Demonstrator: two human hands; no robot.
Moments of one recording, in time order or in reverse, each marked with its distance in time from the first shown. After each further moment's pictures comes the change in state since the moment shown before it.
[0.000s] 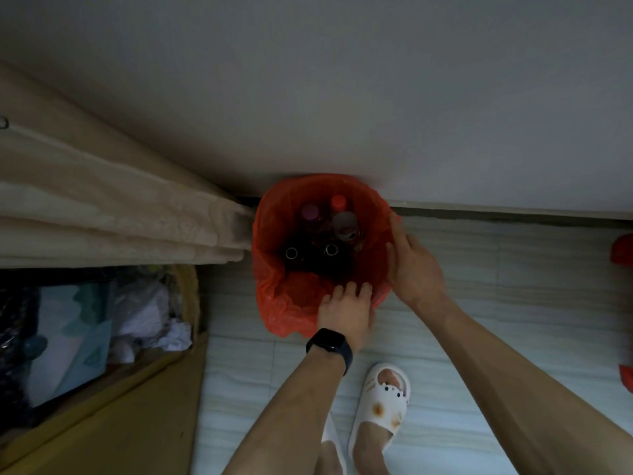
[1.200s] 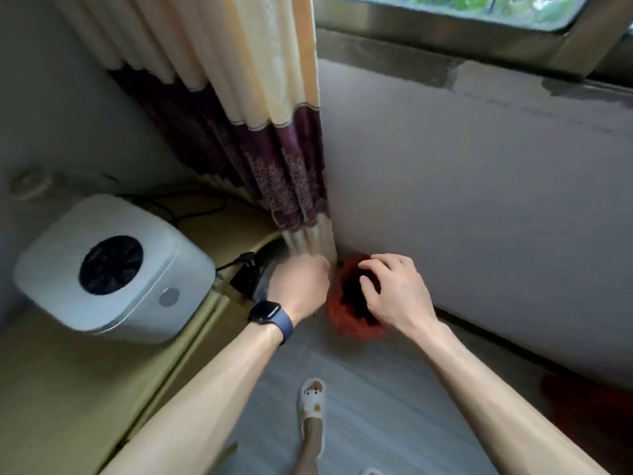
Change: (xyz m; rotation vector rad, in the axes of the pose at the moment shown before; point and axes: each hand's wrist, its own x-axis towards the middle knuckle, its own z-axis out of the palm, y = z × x) left_hand -0.396 -0.001 -0.341 -0.147 0.649 -0.313; right_hand -0.275 -0.288 -0.353 -0.078 0.074 -0.547
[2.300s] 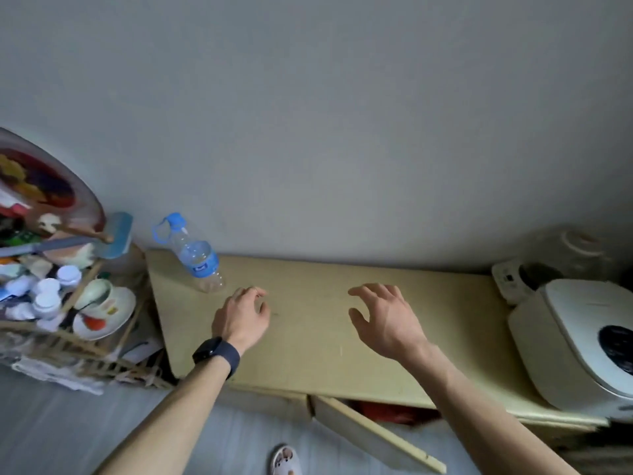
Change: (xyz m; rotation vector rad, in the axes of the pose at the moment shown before) left_hand -0.725 -0.374 -0.215 -0.227 0.563 -1.468; right_hand -0.317 -0.652 0.155 -0.141 -0.559 -1.135
